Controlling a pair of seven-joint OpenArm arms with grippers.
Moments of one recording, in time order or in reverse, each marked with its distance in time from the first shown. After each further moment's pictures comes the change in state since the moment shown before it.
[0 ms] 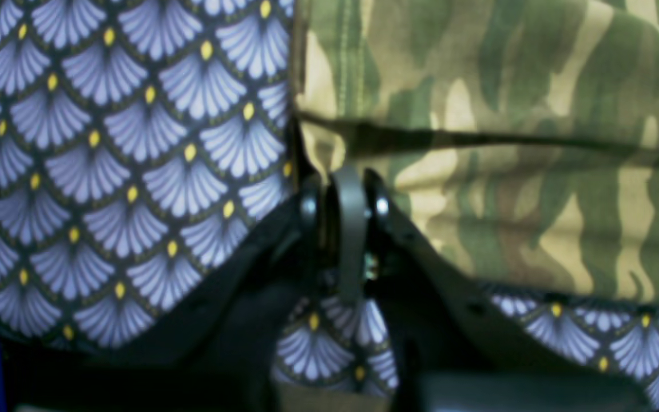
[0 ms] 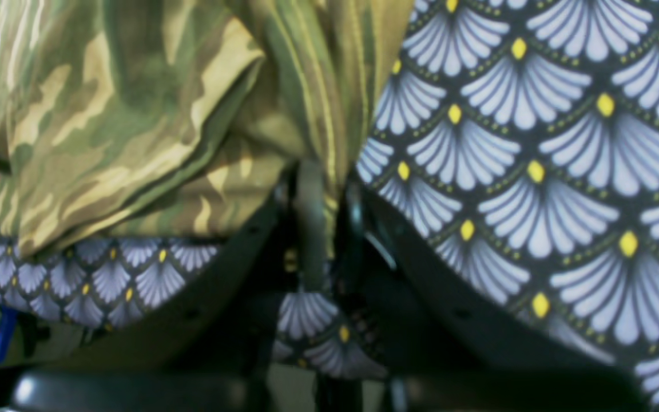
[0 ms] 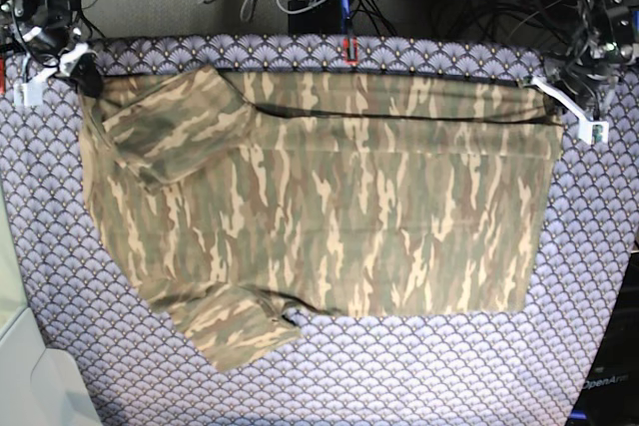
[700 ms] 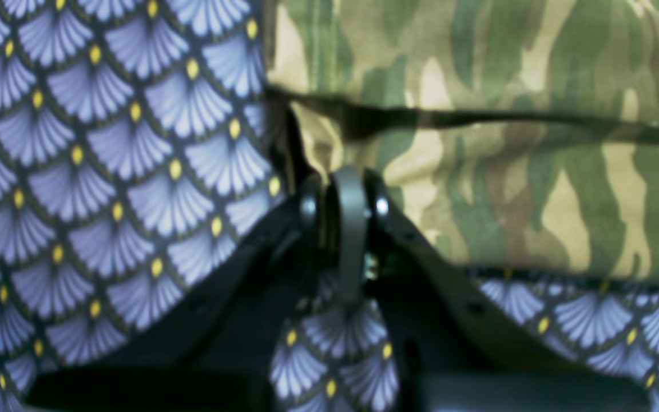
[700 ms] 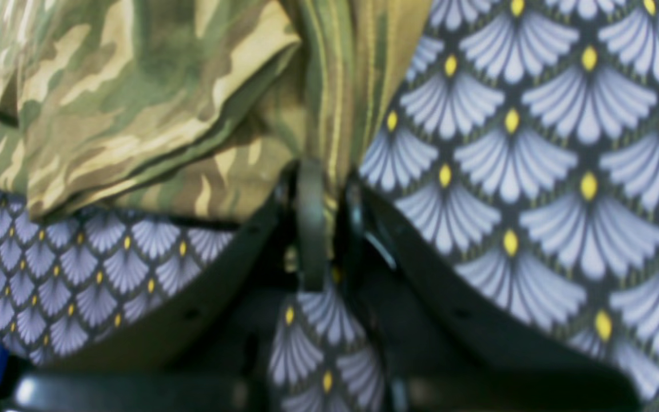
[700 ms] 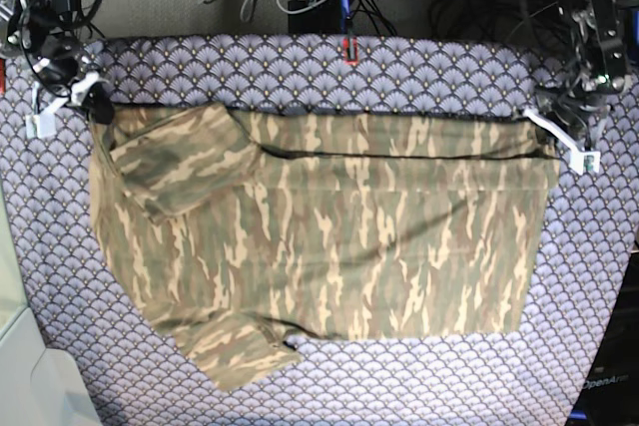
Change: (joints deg) left arm -7.5 -0.4 4.2 -5.1 0.5 1.1 -1.0; right arm 6.7 1.2 -4.5 -0.4 -1.4 -1.3 -1.9
